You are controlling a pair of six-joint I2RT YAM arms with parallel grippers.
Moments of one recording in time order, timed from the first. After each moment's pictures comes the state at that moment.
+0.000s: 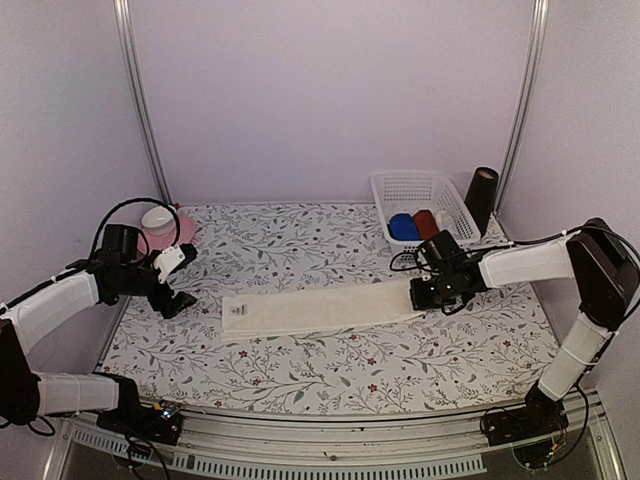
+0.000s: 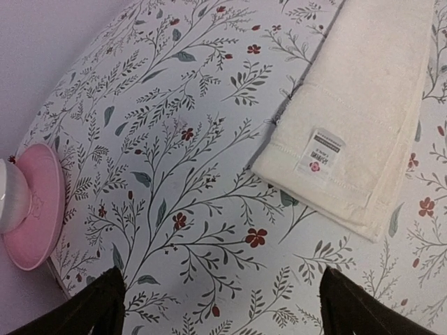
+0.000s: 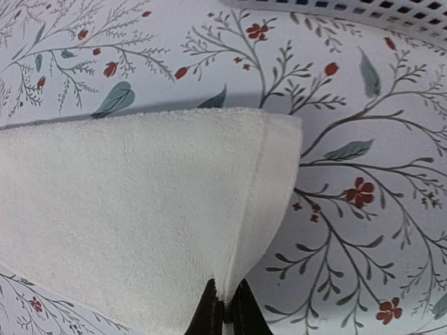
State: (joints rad) left arm -0.05 1.08 0.64 -0.41 0.33 0.77; right arm 0.59 1.71 0.89 -0.21 0.08 0.42
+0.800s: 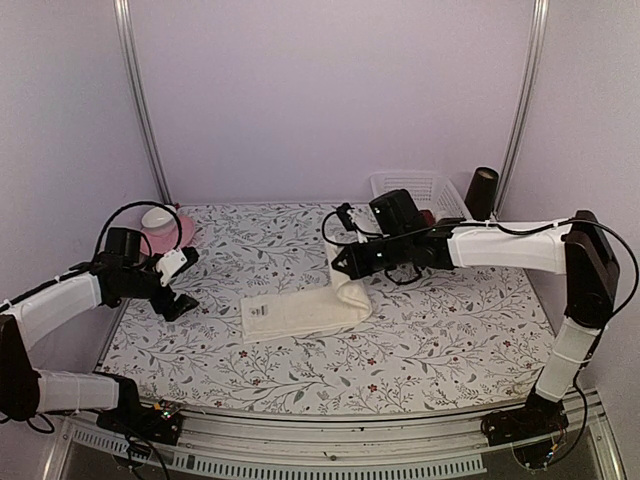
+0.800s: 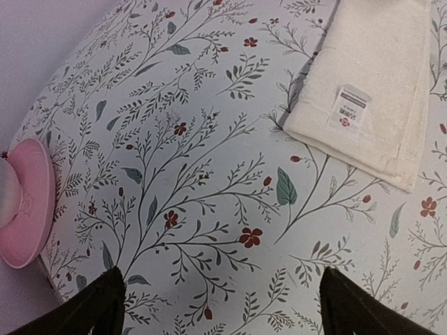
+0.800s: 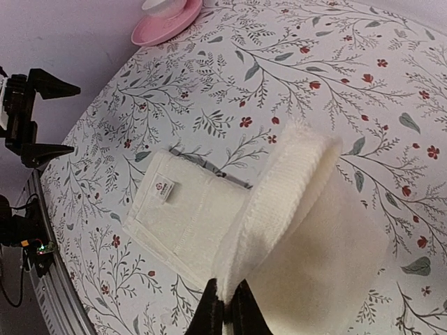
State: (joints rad) left arm -0.06 1.10 0.61 -0.38 0.33 0.76; right arm 0.81 1.78 1.27 -0.15 -0.21 0.32
